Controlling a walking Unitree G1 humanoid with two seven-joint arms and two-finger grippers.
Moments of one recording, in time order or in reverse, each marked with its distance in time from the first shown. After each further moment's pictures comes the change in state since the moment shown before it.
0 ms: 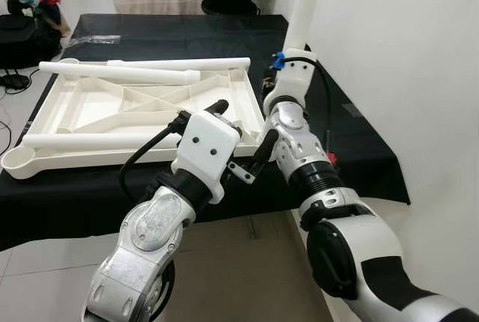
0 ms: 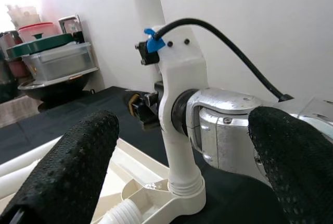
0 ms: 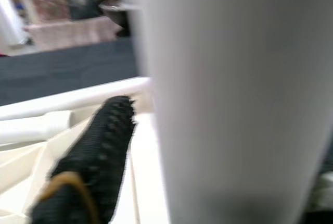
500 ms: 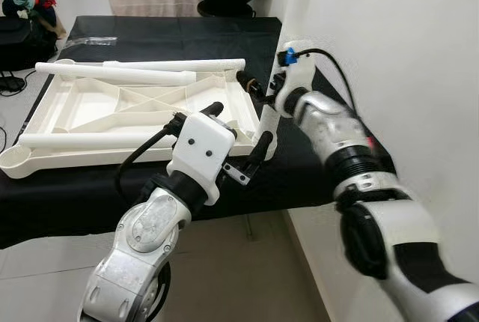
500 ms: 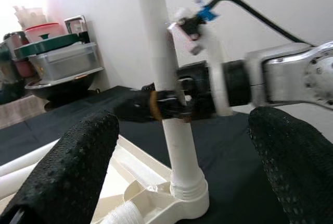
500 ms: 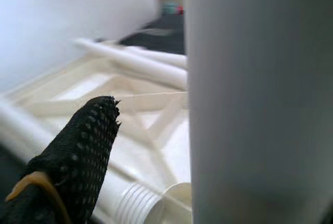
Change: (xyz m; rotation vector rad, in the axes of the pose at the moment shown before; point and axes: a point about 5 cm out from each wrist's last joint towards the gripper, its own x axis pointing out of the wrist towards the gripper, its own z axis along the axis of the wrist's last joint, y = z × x) left arm 0.000 0.003 -0.001 0.005 0.003 0.010; right arm 0.000 -0.052 0.014 -0.009 0.146 0.857
